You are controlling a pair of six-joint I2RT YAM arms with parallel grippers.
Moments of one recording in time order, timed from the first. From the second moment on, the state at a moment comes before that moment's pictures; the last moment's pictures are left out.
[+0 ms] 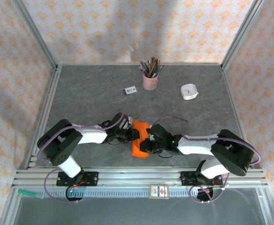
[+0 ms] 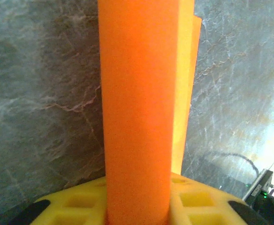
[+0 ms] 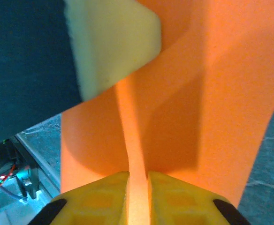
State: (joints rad) left arm -0.67 1.62 0.61 0.11 0.38 -0.94; right arm 0.93 1.41 0.49 0.07 -0.32 0.96
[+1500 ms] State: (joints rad) left arm -0.67 1.54 0.61 0.01 0.28 -0.93; right arm 0.94 1.40 0.43 0.08 -0.30 1.00
